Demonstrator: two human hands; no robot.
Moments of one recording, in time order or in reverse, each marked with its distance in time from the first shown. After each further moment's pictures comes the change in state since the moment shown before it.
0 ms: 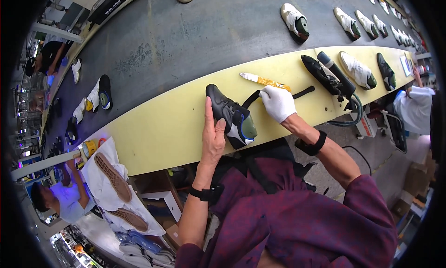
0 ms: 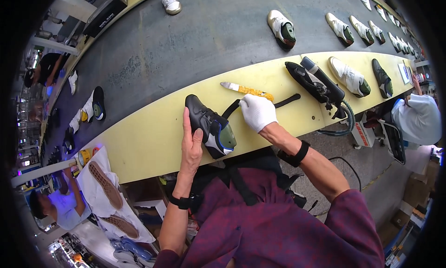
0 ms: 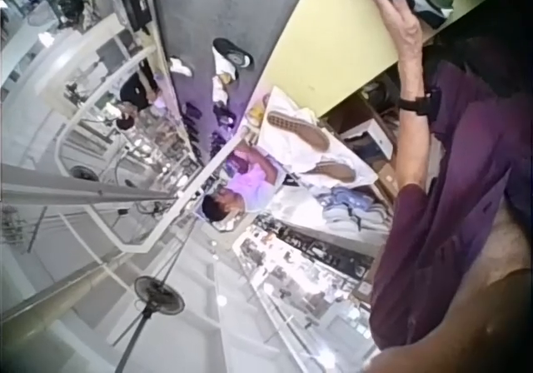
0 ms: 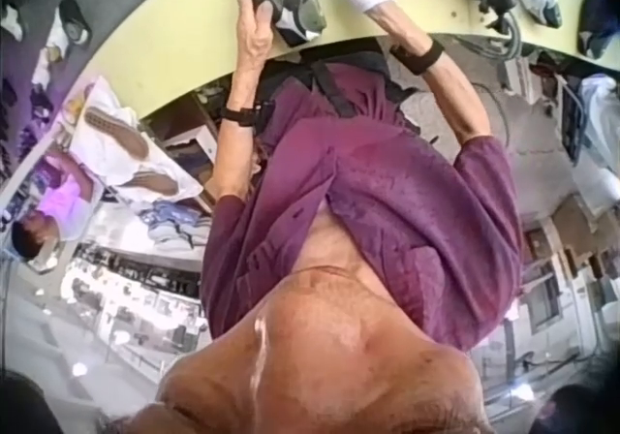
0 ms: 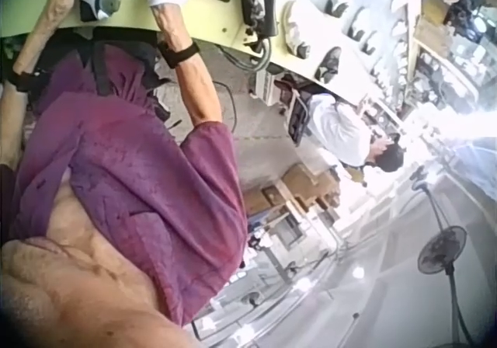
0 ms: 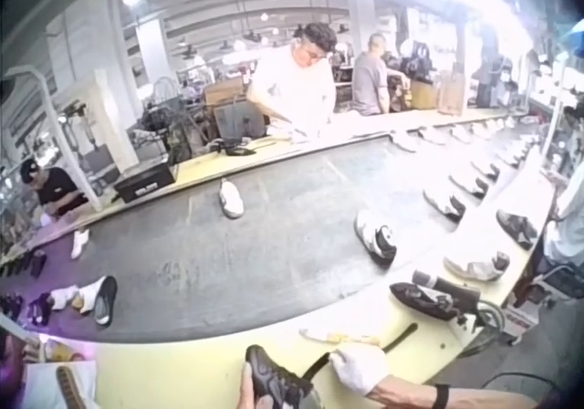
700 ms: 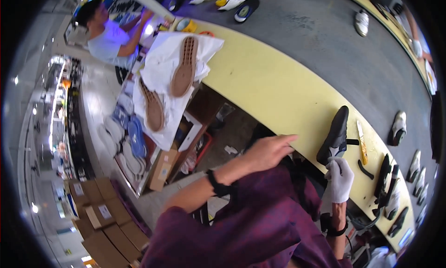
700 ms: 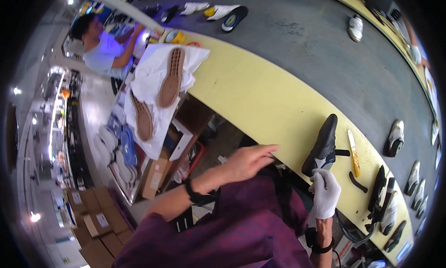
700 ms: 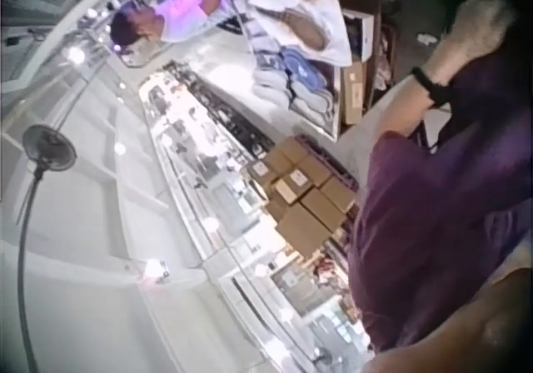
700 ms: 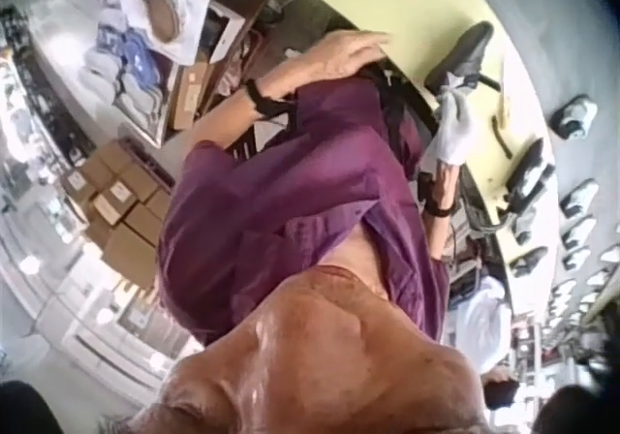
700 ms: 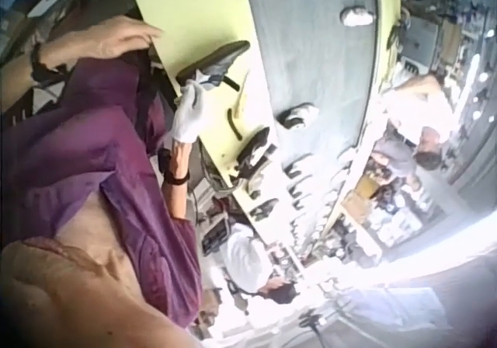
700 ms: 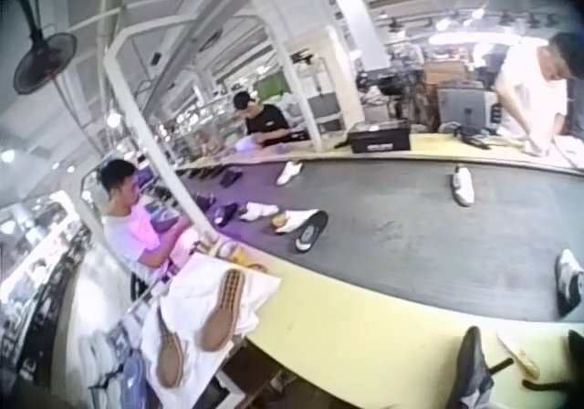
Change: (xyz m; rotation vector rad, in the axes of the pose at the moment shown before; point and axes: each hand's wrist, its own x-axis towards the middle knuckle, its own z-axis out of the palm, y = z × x) left_hand -0.150 0.045 -0.080 0.164 0.112 -0.182; right_hand -0.088 -0.103 -0.041 0.484 -0.489 0.001
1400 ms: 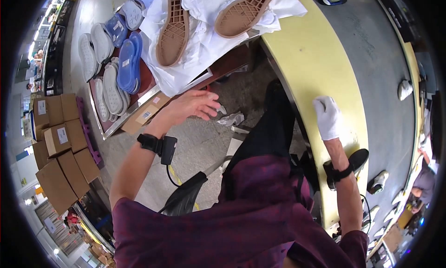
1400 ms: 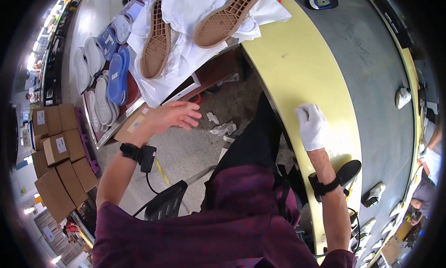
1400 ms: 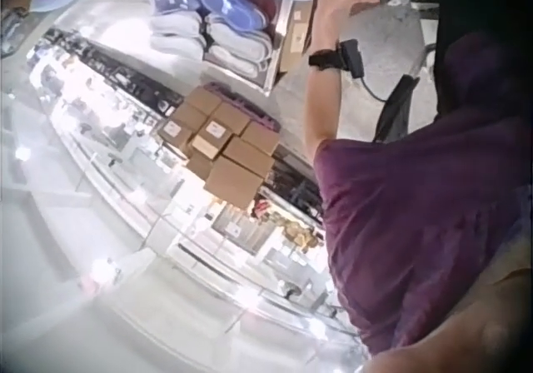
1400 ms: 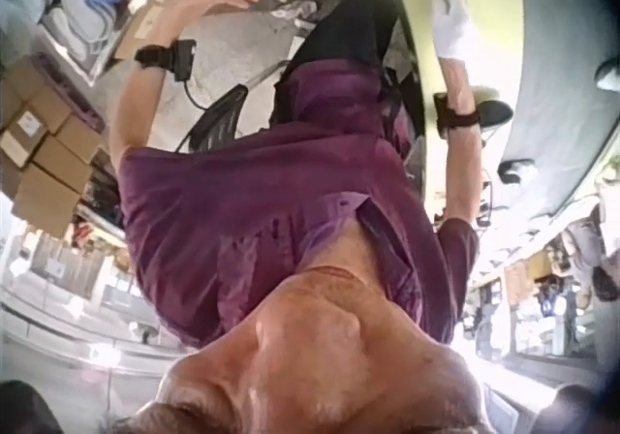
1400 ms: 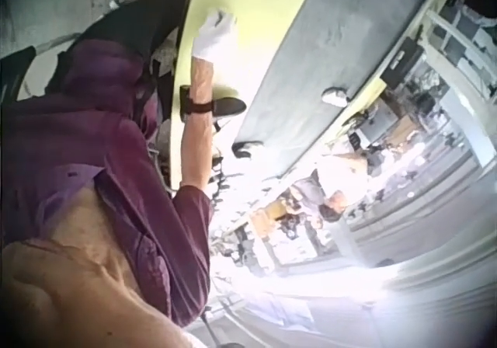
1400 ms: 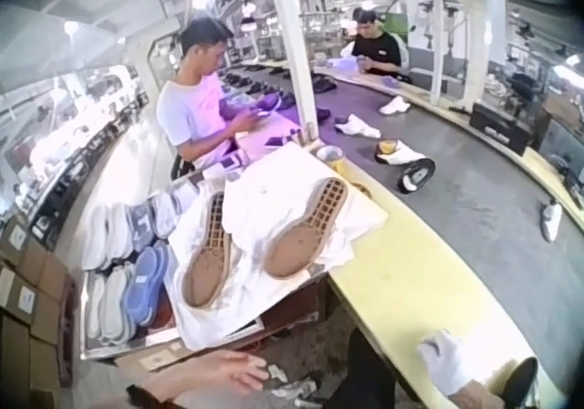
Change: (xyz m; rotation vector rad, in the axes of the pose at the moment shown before) left_hand -0.226 -0.165 -0.184 -0.858 0.276 -0.801; right_hand 0.158 -0.050 0.239 -0.567 -0.357 -0.825
